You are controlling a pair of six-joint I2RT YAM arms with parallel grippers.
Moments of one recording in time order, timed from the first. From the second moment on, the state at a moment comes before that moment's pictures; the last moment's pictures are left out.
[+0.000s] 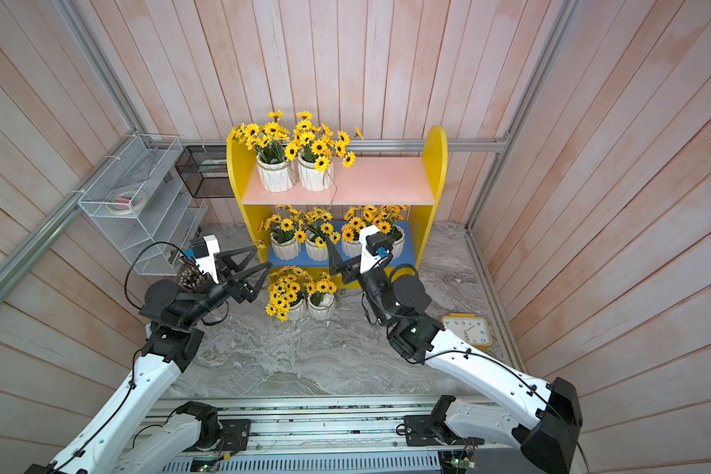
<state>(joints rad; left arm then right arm) -0.22 0.90 0.73 0.47 0.70 -0.47 0.87 1.15 1.02 0.50 0.32 -0.12</state>
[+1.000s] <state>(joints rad) -0.18 0.96 0.72 0.63 0.88 -0.59 0.50 1.73 1.71 0.26 -0.26 0.04</state>
